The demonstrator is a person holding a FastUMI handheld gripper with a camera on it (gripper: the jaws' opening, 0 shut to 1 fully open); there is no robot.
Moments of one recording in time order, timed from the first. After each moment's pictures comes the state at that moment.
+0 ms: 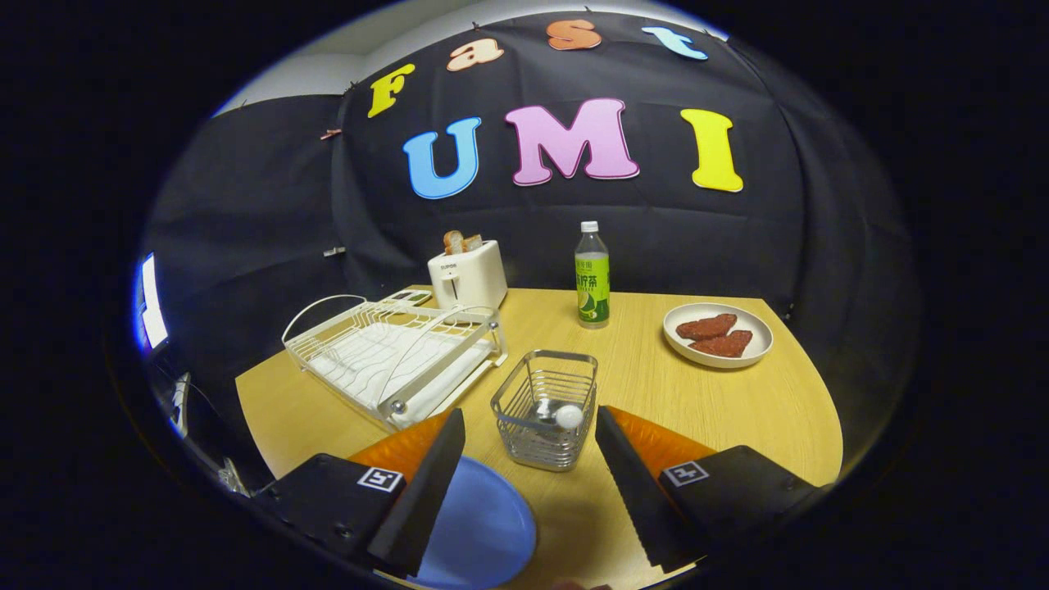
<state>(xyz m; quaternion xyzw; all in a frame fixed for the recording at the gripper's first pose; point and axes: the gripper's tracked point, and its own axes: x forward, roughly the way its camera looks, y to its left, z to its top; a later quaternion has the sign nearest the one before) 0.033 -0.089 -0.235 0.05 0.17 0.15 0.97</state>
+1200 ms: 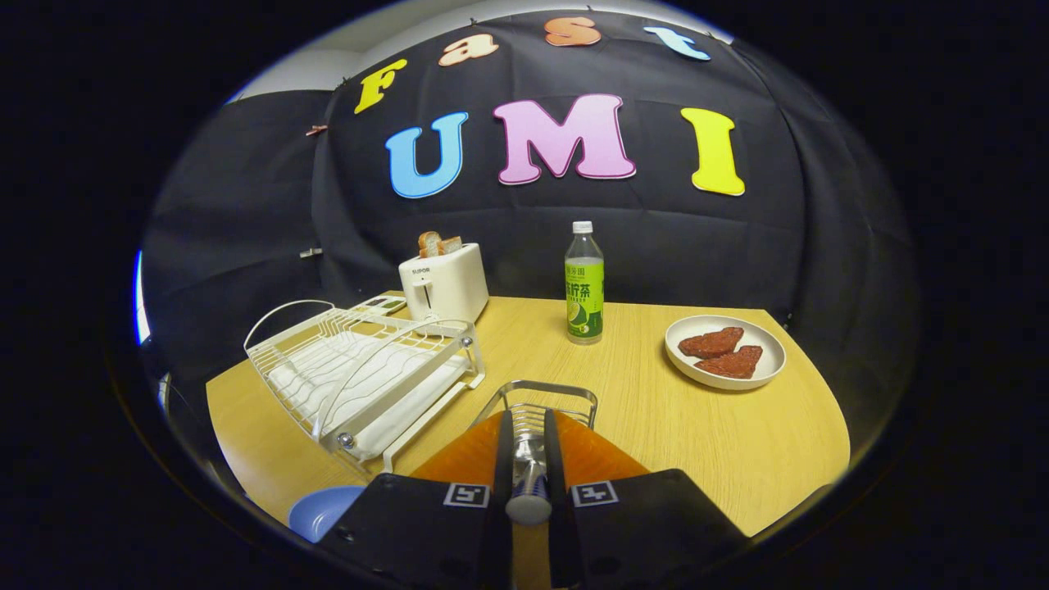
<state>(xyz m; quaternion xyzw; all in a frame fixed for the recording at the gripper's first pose) 0.091 -0.077 -0.256 0.03 0.17 0.13 0.98</state>
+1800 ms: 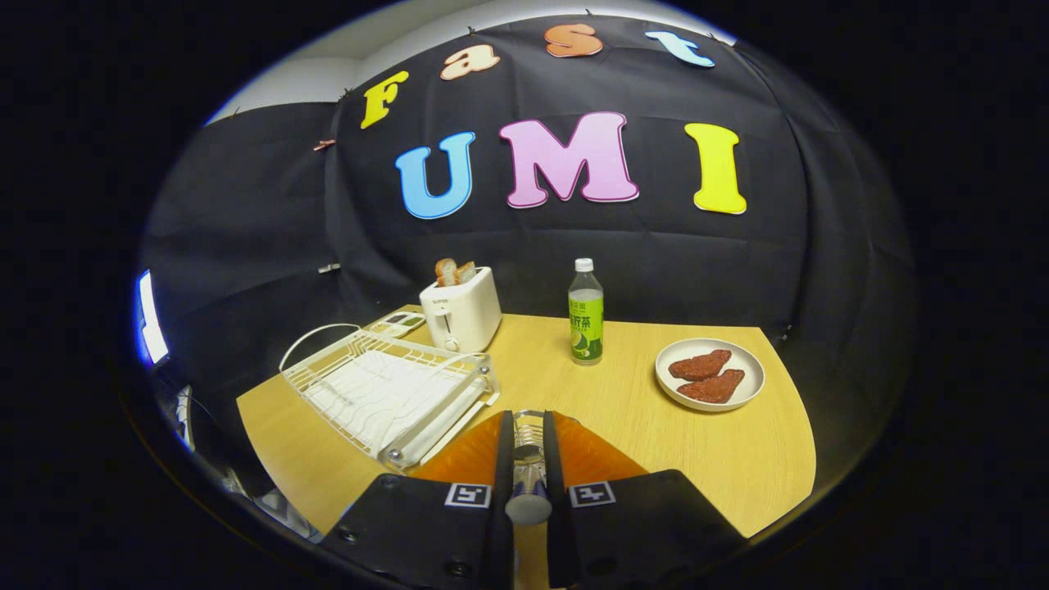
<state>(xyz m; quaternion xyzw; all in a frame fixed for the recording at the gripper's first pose) 0.053 -0.090 -0.168 0.05 0.17 0.17 0.97</state>
